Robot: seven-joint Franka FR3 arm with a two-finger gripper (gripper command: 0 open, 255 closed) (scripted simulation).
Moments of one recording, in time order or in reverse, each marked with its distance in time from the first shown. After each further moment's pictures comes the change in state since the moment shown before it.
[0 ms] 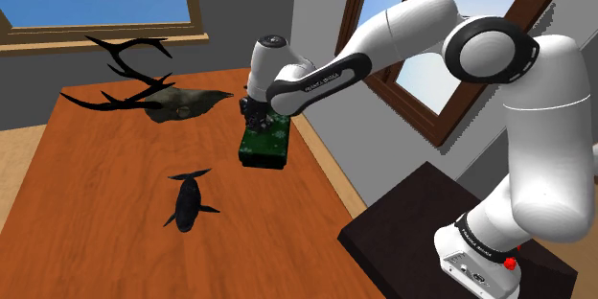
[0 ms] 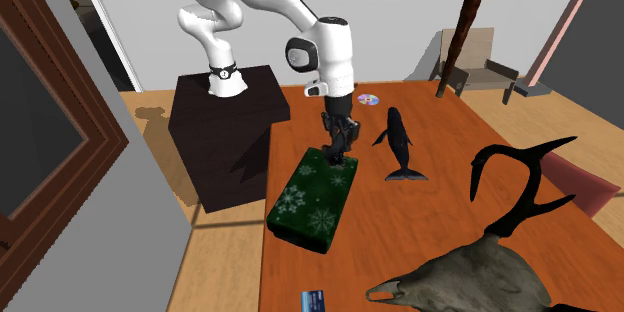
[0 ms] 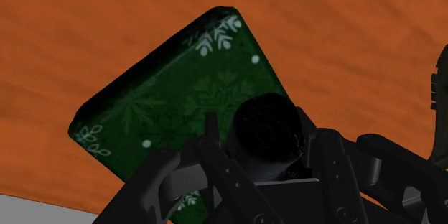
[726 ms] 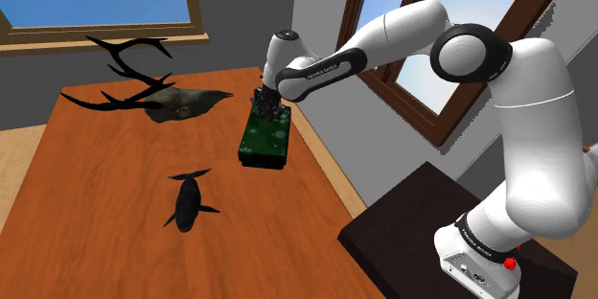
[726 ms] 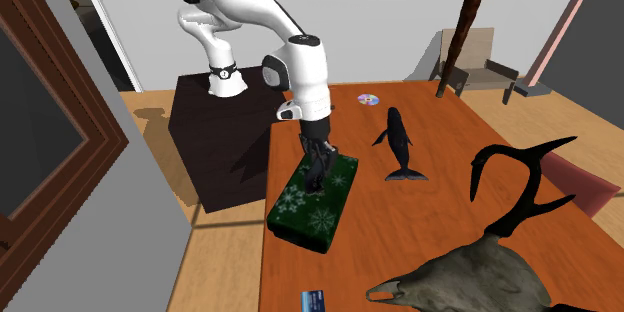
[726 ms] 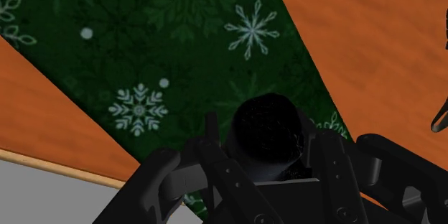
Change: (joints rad) arm -0.119 0.095 -0.008 0.111 0.024 -0.010 -0.170
